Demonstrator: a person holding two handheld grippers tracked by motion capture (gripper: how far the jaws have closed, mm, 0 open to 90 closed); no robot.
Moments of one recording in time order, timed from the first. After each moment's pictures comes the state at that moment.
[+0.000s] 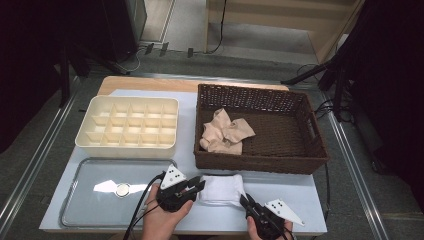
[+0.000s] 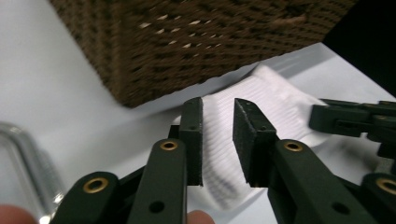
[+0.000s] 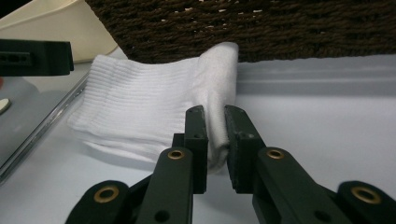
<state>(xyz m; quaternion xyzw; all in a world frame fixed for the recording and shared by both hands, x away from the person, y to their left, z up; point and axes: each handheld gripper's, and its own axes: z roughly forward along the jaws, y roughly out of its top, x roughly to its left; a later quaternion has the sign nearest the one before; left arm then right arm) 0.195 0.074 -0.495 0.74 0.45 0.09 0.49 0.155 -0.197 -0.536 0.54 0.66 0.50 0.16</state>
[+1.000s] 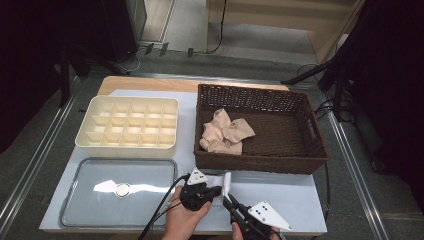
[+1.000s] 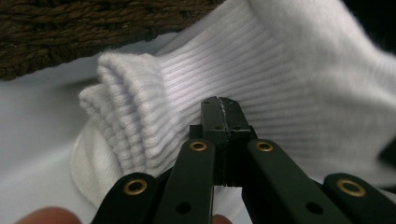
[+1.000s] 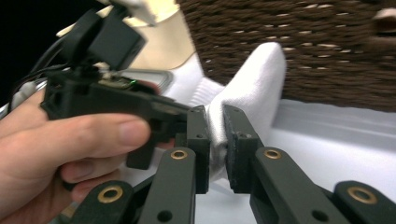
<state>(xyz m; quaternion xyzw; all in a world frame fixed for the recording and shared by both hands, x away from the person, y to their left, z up) 0.216 0.031 -0.533 0.77 0.45 0.01 0.46 0.139 -0.157 -0.509 0.46 0.69 0.54 0.16</state>
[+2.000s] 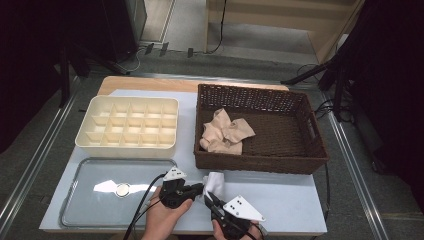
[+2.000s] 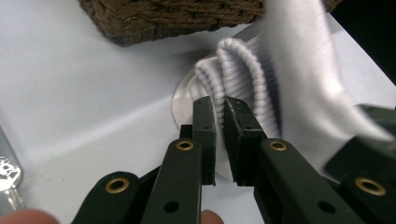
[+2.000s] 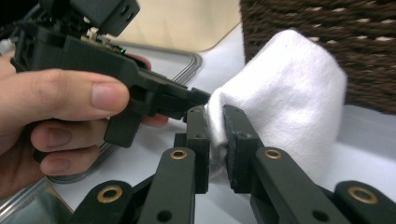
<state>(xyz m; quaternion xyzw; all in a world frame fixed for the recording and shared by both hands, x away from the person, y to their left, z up) 0.216 0.082 -0.536 0.74 0.49 -0.01 0.46 0.153 -0.114 -0.523 0.41 0.73 0.52 0.16</state>
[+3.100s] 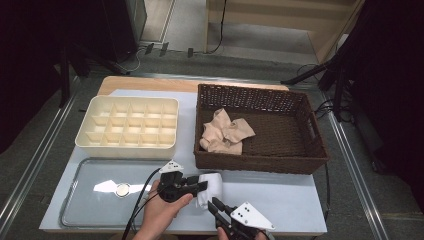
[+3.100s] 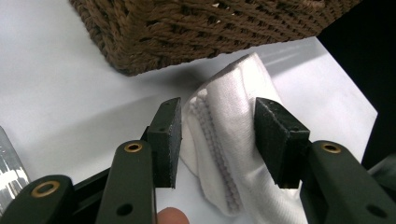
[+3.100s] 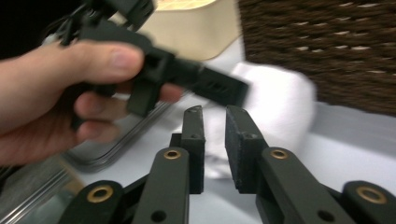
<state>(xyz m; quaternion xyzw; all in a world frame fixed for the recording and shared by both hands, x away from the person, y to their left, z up) 0.228 0.087 -0.526 0.73 0.49 -0.02 0.48 0.138 -0.130 -0.514 0.41 0.72 0.54 0.15</state>
